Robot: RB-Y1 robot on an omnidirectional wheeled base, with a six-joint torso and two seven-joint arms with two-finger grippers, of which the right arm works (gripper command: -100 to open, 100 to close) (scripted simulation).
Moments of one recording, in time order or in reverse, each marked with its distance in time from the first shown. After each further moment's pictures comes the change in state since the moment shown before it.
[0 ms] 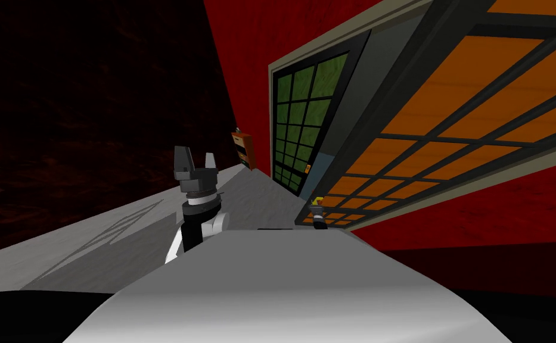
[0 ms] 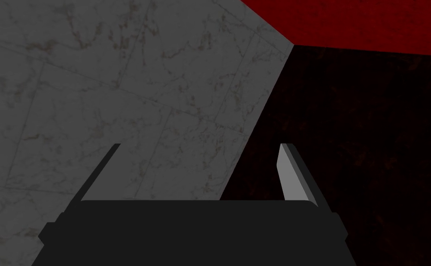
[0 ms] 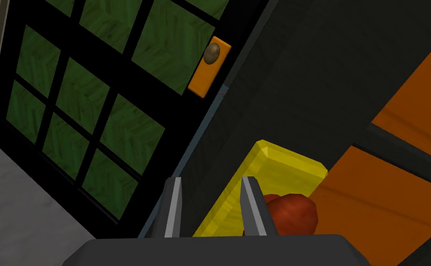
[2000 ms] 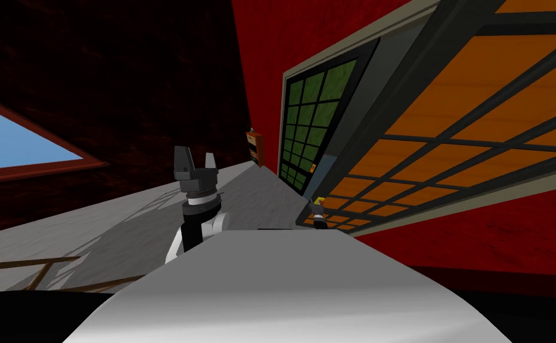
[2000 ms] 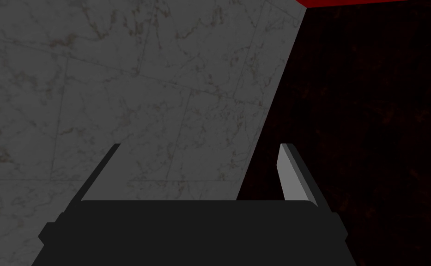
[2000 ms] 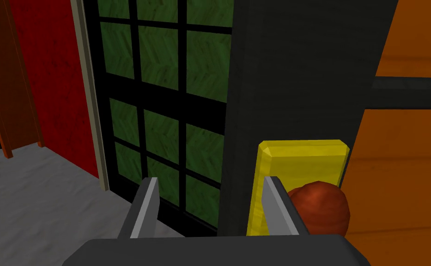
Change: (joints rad) arm 0.016 -0.031 0.074 -0.042 -0.100 -0.005 -0.398
